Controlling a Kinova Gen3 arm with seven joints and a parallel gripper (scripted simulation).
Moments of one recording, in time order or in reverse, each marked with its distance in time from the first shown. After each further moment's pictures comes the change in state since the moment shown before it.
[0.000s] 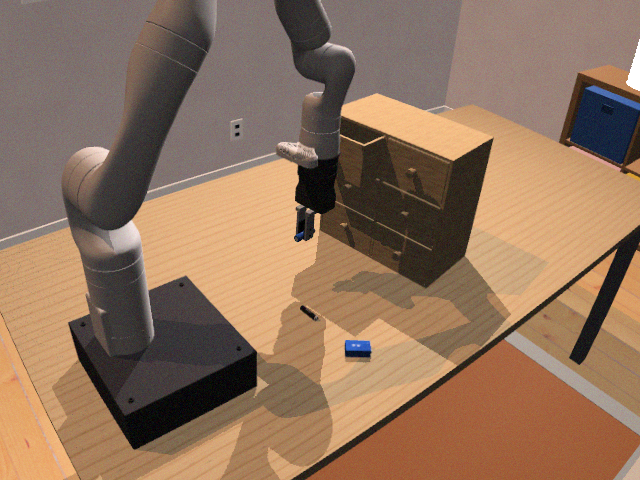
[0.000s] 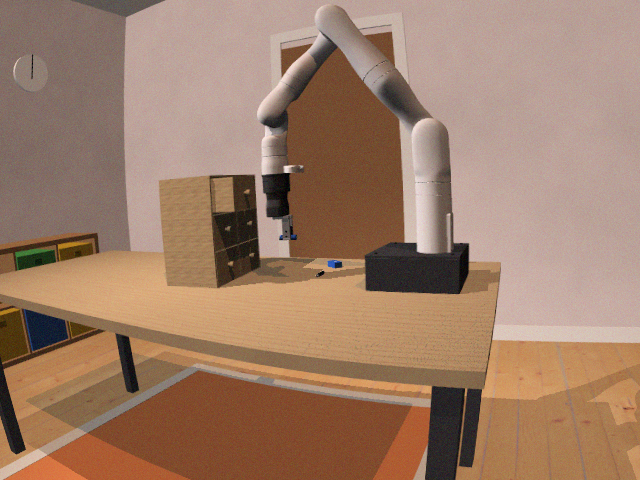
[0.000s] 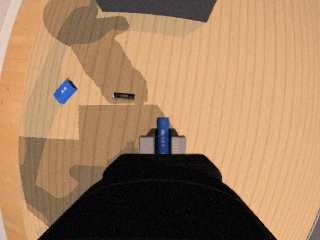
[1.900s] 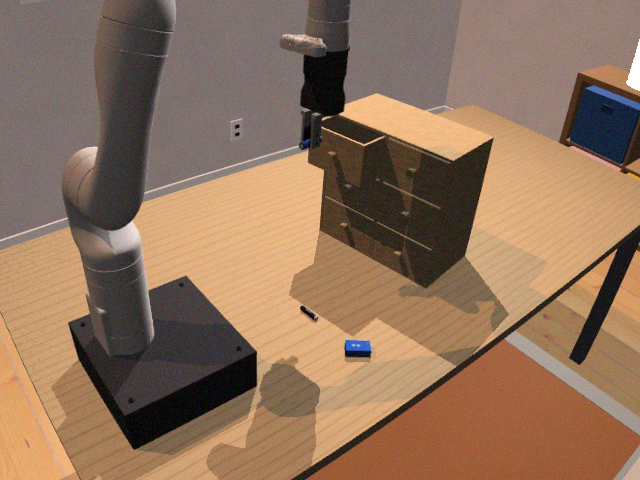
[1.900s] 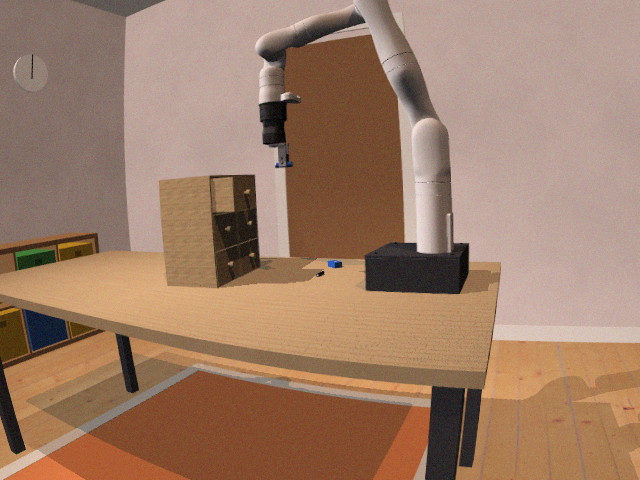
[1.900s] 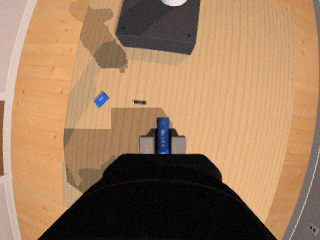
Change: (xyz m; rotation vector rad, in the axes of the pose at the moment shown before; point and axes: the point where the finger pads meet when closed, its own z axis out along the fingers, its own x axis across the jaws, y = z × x) arm 0.000 -0.001 -0.199 -0.004 0.001 0.010
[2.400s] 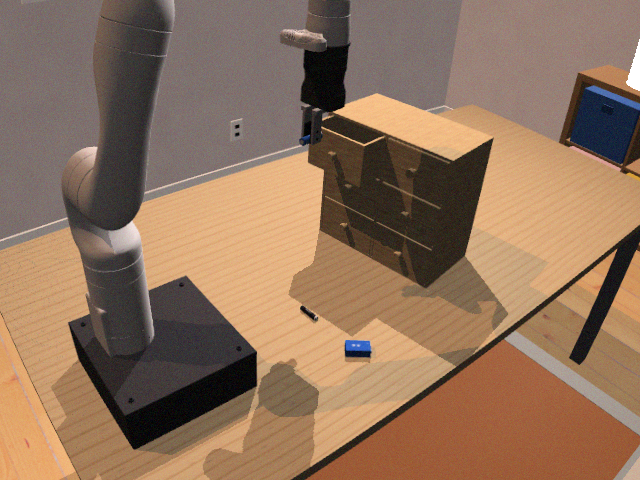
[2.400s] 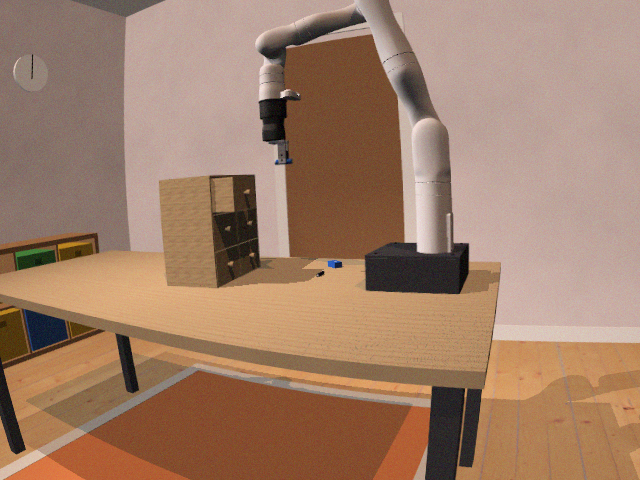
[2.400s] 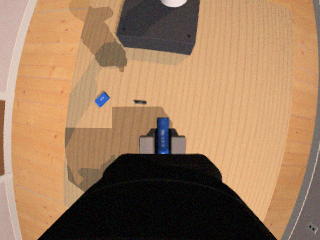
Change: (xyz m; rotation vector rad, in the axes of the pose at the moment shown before) arm 0.000 0.001 -0.008 -0.004 0.000 0.000
